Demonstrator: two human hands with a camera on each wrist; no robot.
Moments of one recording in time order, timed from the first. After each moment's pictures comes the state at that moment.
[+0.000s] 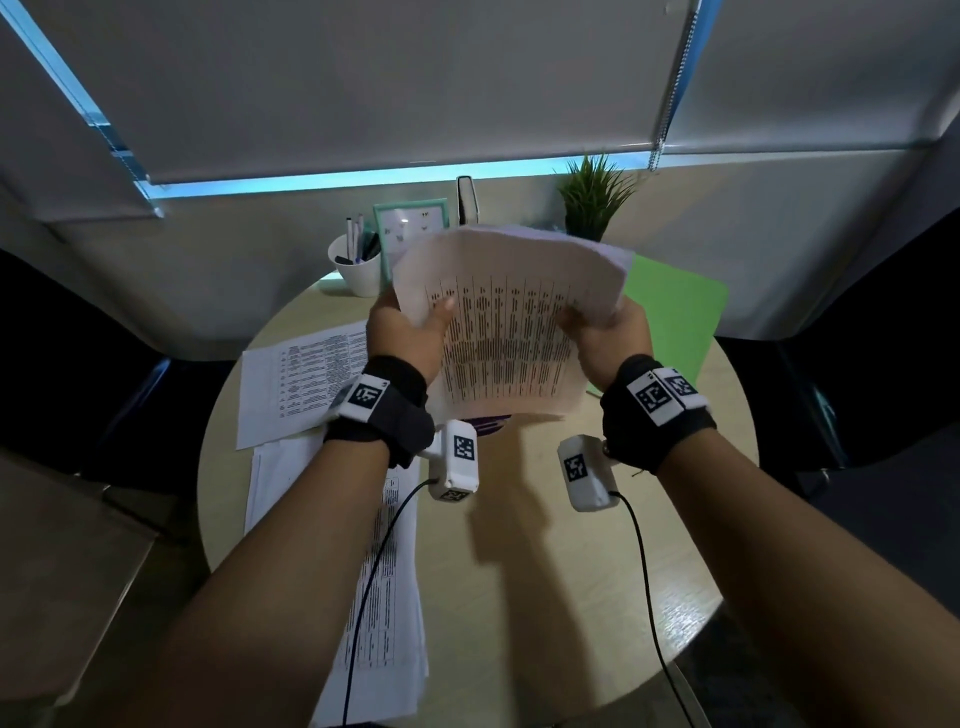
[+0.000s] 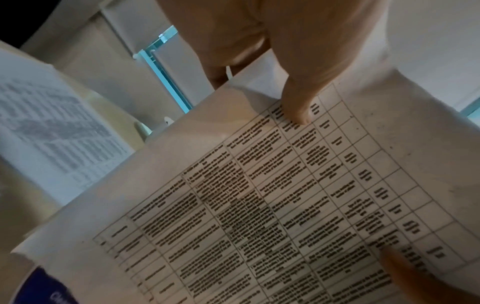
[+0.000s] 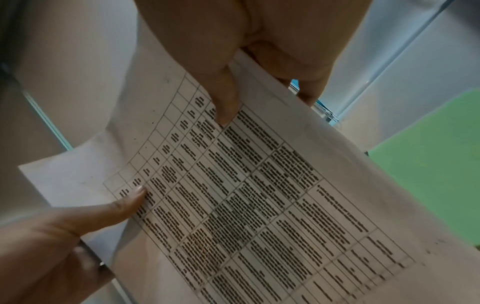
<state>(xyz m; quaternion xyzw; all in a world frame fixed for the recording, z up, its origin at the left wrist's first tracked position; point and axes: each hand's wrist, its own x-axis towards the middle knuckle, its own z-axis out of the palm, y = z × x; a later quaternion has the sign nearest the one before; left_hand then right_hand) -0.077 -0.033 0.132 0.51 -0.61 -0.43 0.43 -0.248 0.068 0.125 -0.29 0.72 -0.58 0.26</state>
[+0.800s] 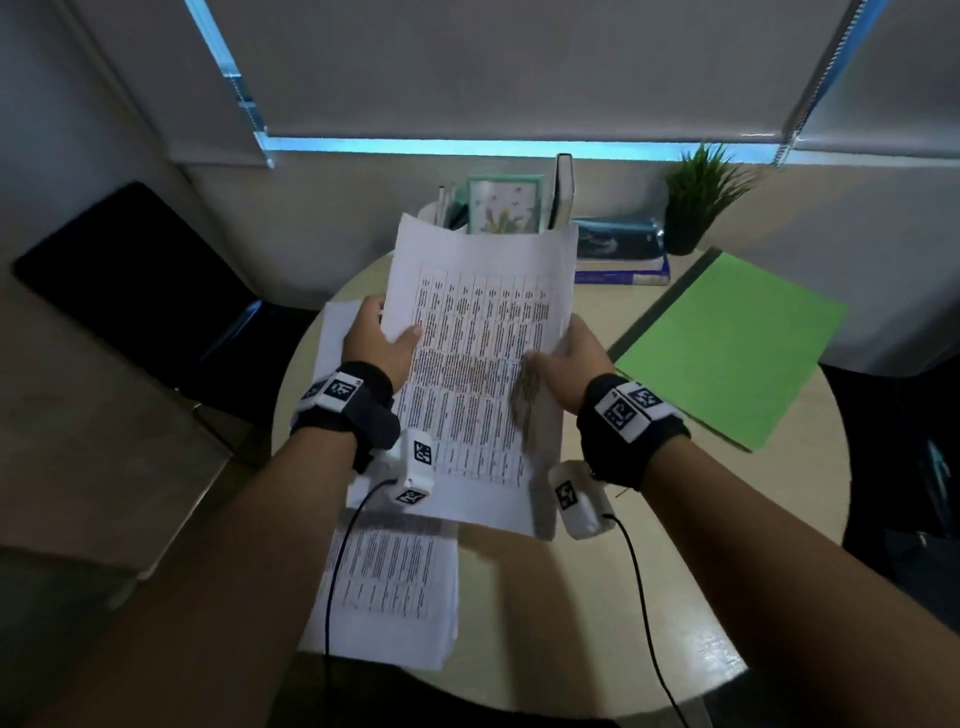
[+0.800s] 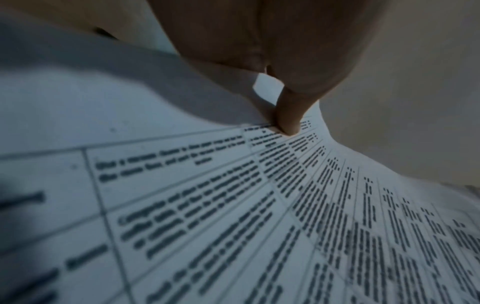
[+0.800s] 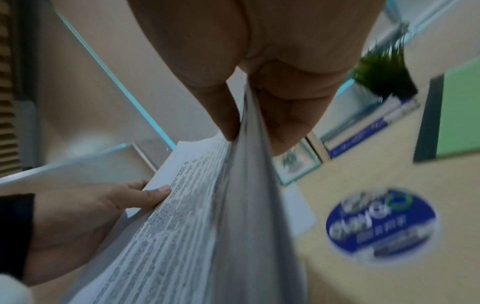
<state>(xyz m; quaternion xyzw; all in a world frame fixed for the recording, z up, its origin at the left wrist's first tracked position) 0.035 -0.055 0.099 0.62 -0.63 -0.33 0.33 -0.166 0.032 0.103 -0.41 0.72 -0.39 0.40</state>
